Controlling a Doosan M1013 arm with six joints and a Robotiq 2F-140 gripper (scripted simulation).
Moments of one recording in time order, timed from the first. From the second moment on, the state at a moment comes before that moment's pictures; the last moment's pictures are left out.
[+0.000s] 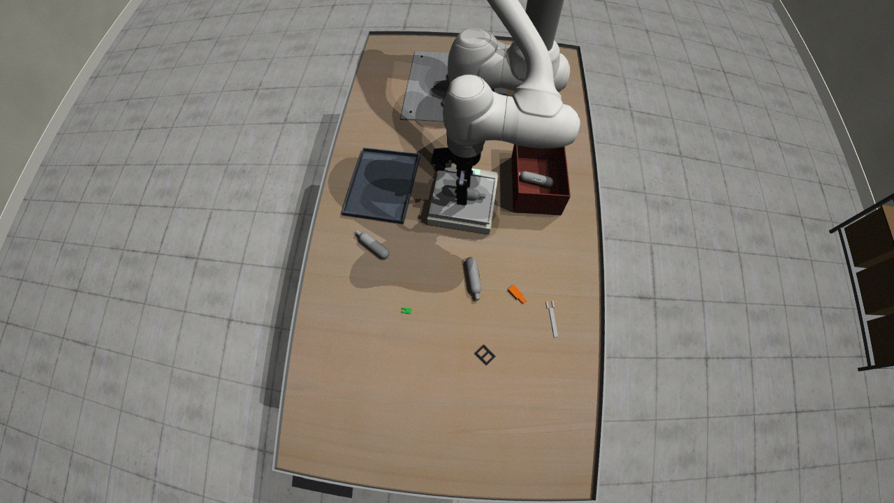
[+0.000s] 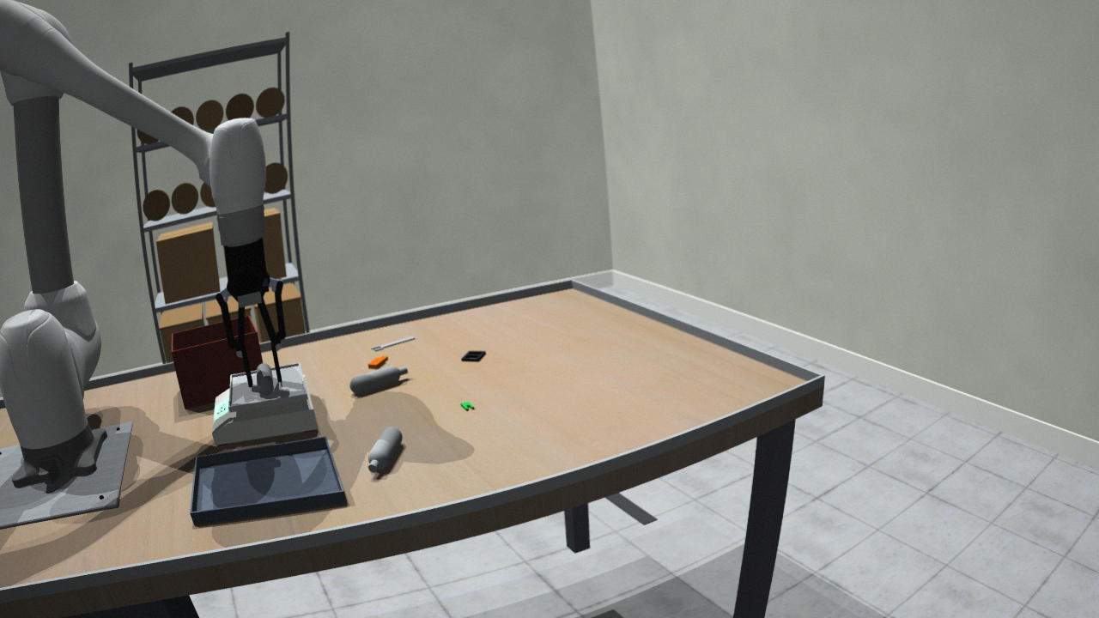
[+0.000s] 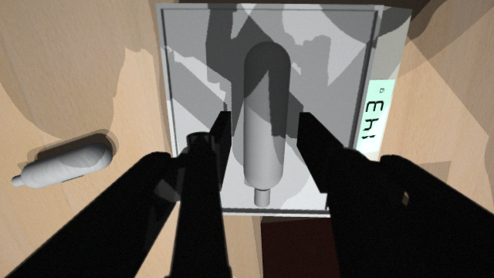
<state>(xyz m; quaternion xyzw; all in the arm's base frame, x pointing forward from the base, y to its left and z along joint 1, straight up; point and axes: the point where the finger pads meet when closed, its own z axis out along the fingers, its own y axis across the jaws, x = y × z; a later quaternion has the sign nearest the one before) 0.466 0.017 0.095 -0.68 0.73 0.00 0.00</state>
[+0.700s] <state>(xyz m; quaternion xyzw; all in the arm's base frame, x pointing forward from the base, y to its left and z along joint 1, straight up) 0.466 0.016 0.163 -0.68 0.73 0.00 0.00</state>
